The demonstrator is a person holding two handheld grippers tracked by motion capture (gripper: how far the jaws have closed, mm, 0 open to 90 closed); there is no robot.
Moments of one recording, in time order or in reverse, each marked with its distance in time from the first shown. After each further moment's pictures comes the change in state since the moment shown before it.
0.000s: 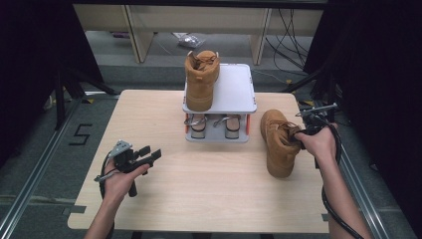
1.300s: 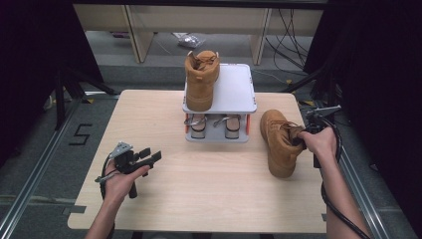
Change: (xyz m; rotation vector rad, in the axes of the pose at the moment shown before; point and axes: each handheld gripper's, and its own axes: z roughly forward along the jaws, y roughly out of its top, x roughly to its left) left arm 0.003 -0.005 0.002 0.014 0.002 -0.028; right arm -0.019 0.006 0.013 0.140 0.120 0.199
